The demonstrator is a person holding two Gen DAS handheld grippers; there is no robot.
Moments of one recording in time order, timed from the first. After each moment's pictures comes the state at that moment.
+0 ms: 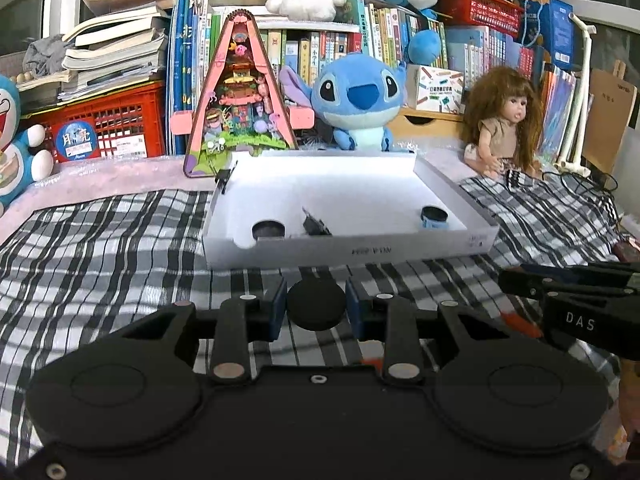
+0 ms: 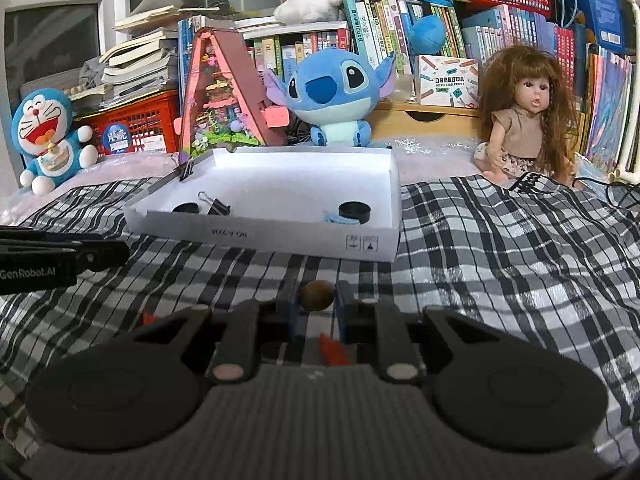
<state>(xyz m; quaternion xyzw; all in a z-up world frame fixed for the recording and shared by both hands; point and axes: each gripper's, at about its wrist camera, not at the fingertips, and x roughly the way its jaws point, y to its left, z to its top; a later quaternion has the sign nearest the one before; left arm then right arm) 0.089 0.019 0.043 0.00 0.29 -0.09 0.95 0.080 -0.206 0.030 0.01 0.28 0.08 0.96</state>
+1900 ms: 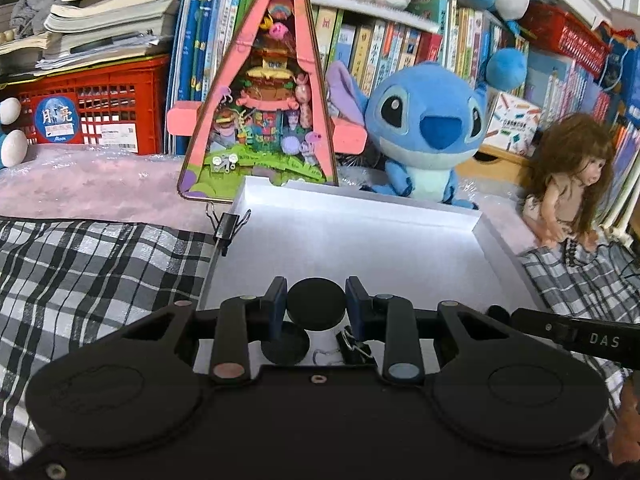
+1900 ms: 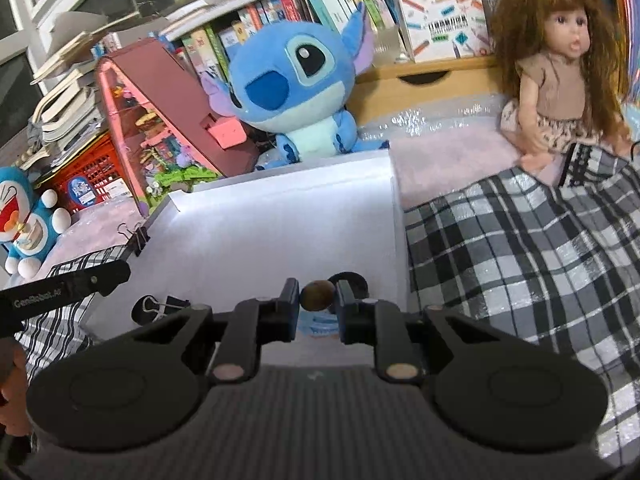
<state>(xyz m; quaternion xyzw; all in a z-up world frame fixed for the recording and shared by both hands) 0.252 0.029 0.046 -0.07 0.33 -0.05 0.94 0.234 -0.236 0.041 0.13 0.37 0.09 0.92</state>
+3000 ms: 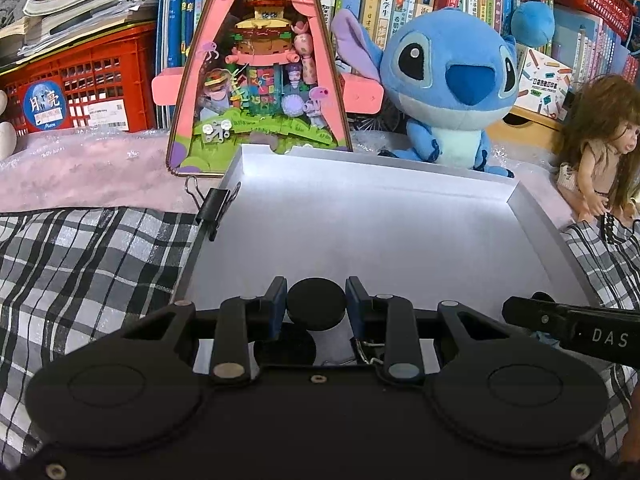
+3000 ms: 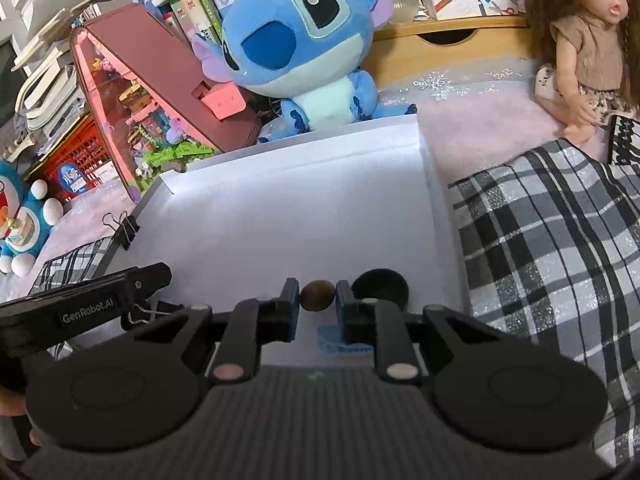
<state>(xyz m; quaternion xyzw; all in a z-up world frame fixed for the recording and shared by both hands) 0.288 0.014 0.015 -0.04 0.37 -0.03 0.93 0.271 -0.211 0.016 0.13 0.41 0.10 0.90</state>
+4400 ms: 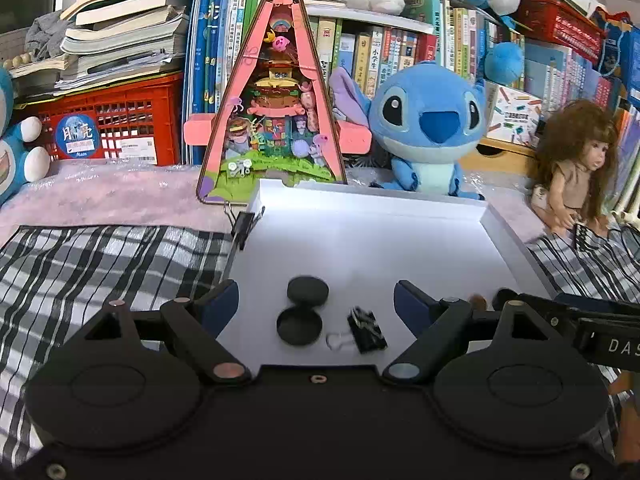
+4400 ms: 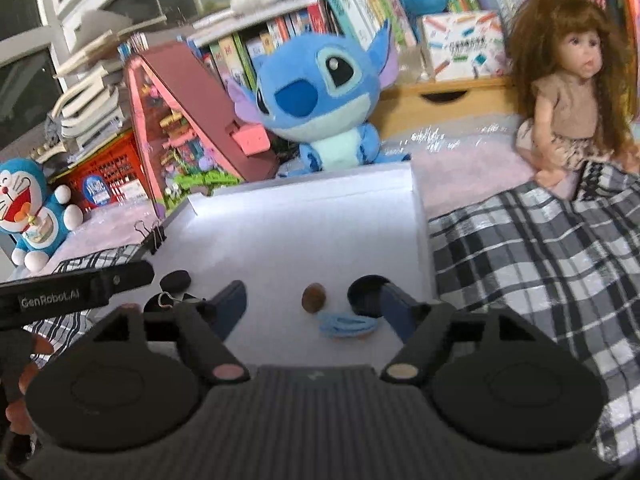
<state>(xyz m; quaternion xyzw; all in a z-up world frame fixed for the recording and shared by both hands) 0.217 0.022 0.049 -0.04 0.31 -0.03 0.95 0.212 -0.222 0.039 0.10 0.32 0.11 0.94</state>
